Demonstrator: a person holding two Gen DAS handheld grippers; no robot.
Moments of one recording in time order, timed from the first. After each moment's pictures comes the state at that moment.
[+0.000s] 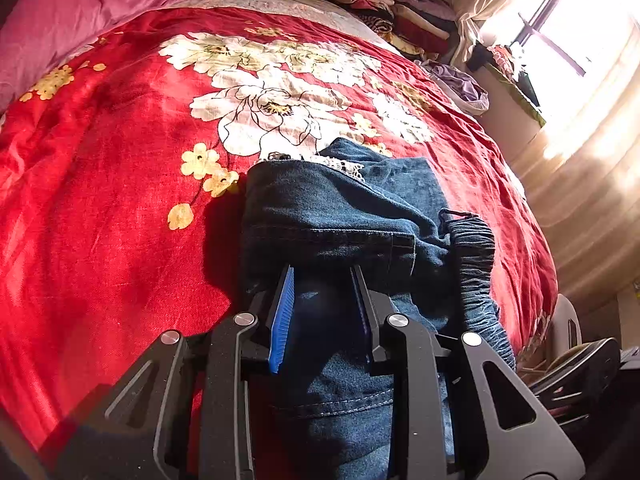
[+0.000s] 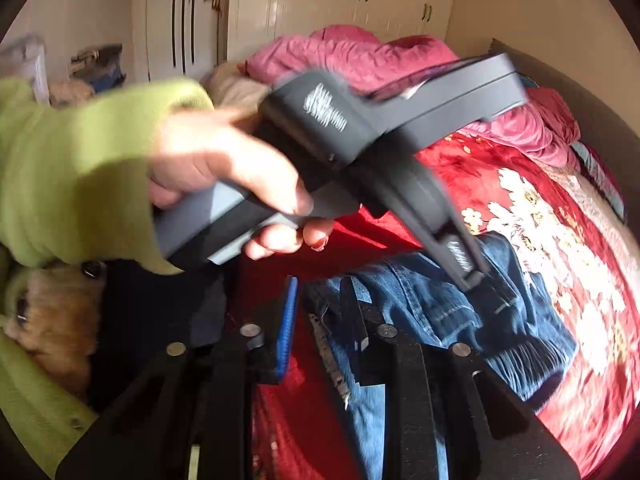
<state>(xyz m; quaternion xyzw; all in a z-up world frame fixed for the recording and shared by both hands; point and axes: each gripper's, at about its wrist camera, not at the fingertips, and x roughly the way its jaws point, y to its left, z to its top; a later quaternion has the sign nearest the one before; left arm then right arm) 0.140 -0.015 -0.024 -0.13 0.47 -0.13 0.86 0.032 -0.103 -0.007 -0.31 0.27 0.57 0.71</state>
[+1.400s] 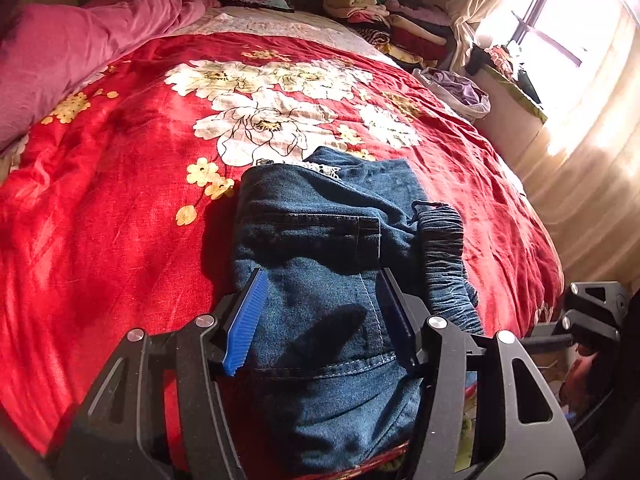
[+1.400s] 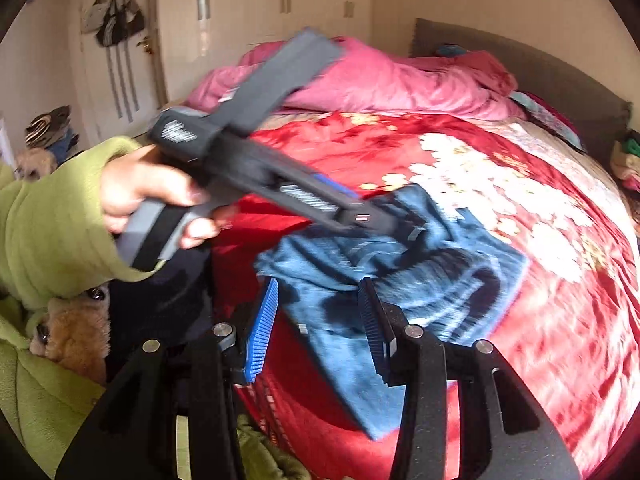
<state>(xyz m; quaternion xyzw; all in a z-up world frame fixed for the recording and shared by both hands) 0.108 -0.030 -0.001 -0.10 0.44 -0.11 0.89 0.052 -0.184 0.031 -0.20 0.31 0.49 0.79</state>
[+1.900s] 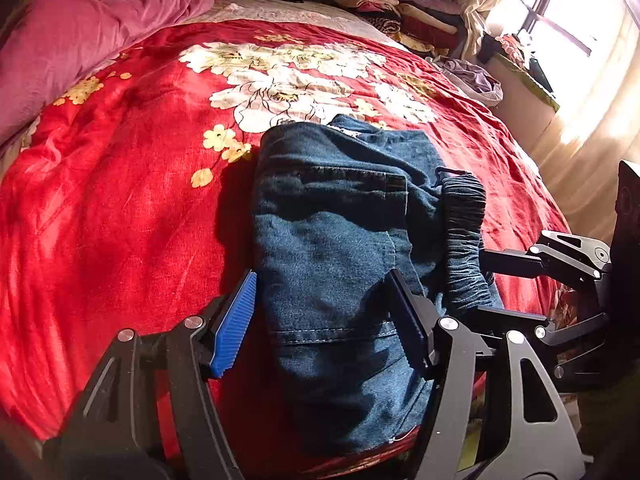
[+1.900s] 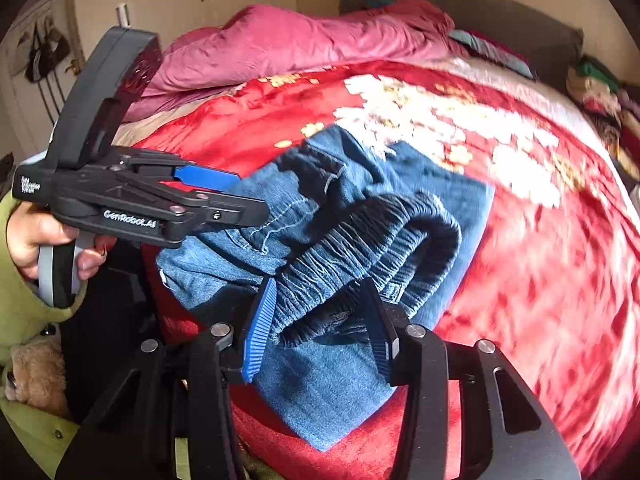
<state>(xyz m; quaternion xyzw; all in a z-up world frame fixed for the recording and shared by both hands) 0.098 -0.028 -0.025 -0.09 0.46 -0.10 0.88 0.109 -0.192 -0.007 -0.15 0.40 0.40 0.81</state>
